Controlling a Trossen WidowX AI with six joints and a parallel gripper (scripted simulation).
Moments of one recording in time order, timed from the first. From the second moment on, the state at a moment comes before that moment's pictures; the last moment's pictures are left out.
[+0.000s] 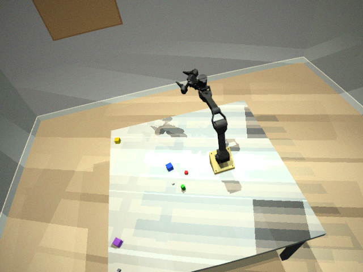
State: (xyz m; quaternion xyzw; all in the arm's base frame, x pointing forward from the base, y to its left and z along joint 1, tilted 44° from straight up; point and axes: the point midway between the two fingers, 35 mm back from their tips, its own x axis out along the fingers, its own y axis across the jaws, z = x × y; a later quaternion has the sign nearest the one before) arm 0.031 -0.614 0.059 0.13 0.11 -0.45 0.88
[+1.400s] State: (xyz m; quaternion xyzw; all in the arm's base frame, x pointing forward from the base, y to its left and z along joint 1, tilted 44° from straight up) arm 0.285 -0.095 0.004 0.45 0.61 0.05 0.65
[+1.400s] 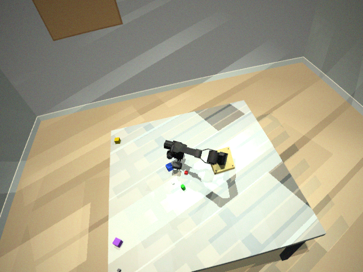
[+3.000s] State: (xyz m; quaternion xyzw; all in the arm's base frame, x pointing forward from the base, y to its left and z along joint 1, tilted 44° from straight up) arm 0.265 -0.007 -0.040 0.44 0.67 0.08 0.60
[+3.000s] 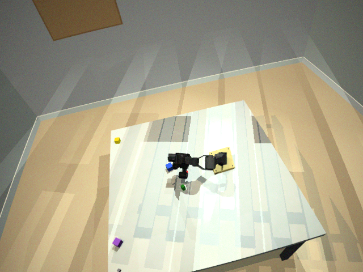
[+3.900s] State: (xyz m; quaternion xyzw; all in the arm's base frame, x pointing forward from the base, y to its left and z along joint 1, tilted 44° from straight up) arm 0.265 -0.007 -0.040 0.44 0.67 0.08 0.60
